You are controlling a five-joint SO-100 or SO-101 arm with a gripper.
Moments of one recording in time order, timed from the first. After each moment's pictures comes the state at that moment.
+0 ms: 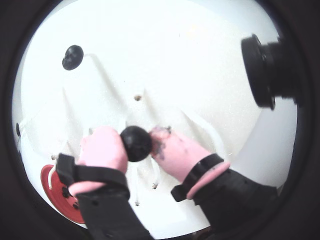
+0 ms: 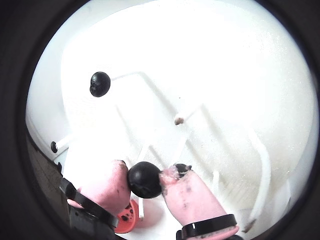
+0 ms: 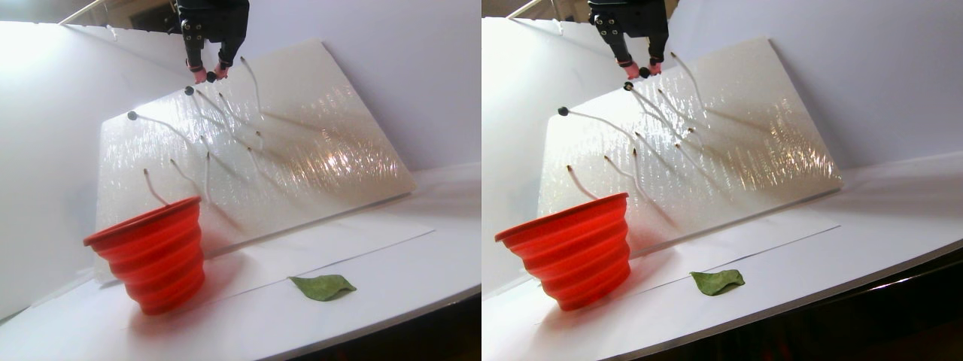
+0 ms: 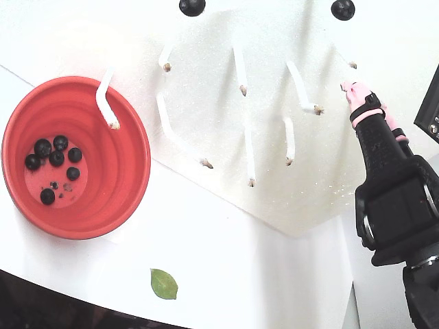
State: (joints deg) arm -5.1 113.6 127.3 -10.3 -106.2
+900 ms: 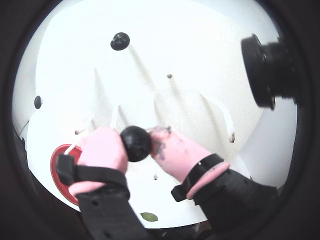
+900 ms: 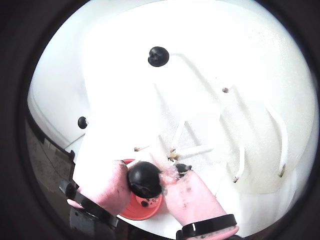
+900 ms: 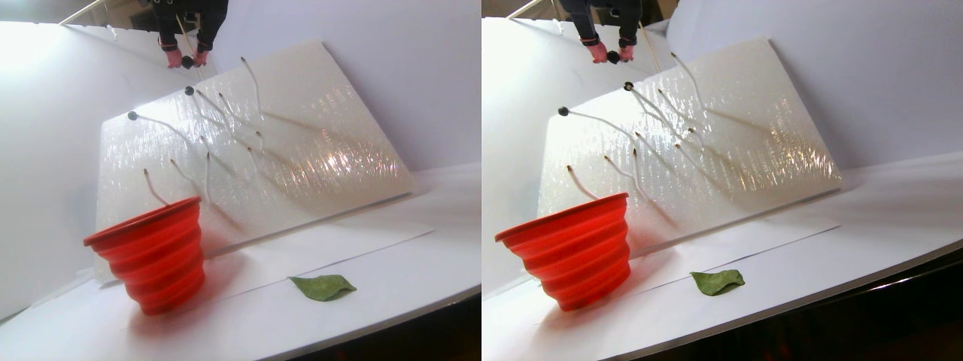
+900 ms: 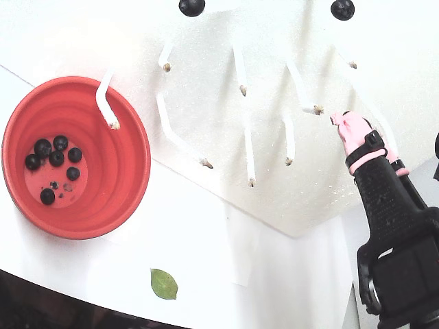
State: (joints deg) arm -10.5 128.5 135.2 2.1 -102.3
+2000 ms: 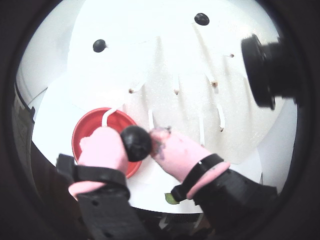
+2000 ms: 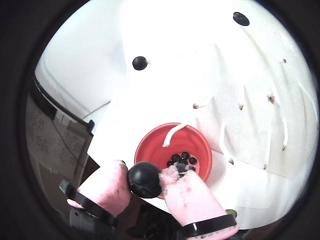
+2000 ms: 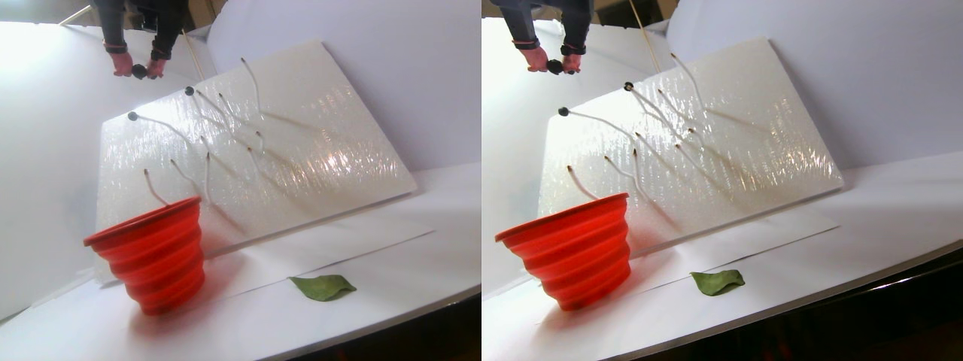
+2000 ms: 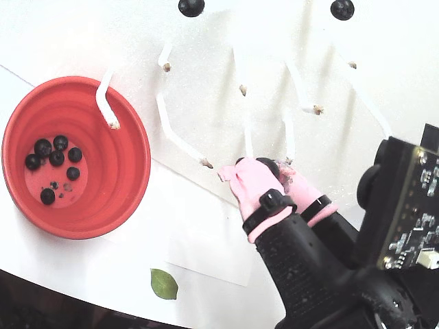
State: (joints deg) arm -19.8 132.6 142.6 8.3 -97.0
